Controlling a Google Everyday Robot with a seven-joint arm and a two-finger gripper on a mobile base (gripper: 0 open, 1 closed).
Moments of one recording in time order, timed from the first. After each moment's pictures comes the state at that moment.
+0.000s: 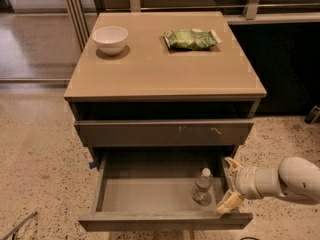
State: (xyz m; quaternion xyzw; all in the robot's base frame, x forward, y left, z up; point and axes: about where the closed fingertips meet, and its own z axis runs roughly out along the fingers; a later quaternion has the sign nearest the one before) arm 0.474 -0.210 0.519 -0.52 0.76 0.19 0.34
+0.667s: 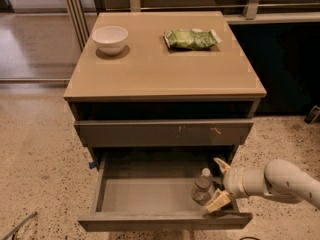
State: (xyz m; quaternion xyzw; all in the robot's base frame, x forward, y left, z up) arm 0.493 -0.183 0.488 -0.52 0.74 0.21 0.36
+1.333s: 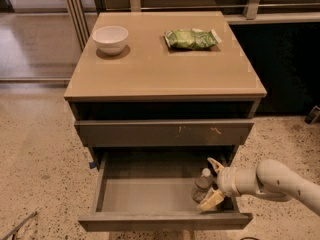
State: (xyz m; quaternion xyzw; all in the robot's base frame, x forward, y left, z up) arm 0.506 -0.163 0.469 -0.52 0.73 0.23 0.37
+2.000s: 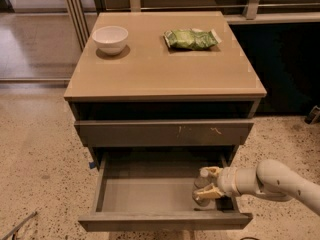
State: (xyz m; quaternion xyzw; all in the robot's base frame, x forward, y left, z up) arm 0.506 -0.163 0.469 -0.52 0.73 0.23 0.37
